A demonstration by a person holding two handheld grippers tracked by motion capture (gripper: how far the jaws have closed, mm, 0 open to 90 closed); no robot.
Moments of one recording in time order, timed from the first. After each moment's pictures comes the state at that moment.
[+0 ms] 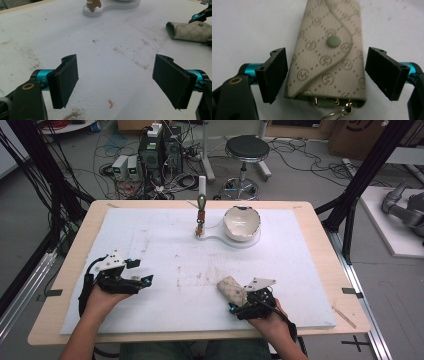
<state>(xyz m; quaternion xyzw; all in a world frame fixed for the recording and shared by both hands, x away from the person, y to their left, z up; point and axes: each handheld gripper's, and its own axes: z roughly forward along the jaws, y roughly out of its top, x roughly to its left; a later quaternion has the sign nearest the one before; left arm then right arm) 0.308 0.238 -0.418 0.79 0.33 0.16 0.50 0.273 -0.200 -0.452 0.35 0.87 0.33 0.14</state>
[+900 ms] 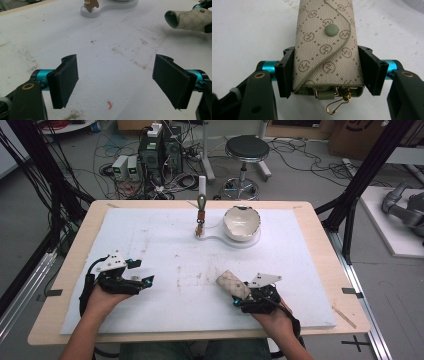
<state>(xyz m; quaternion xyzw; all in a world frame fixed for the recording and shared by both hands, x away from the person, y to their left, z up) 0.308 0.236 -0.419 0.79 0.32 0.16 0.50 0.278 -0.209 -0.435 0.33 0.86 0.35 0.16</state>
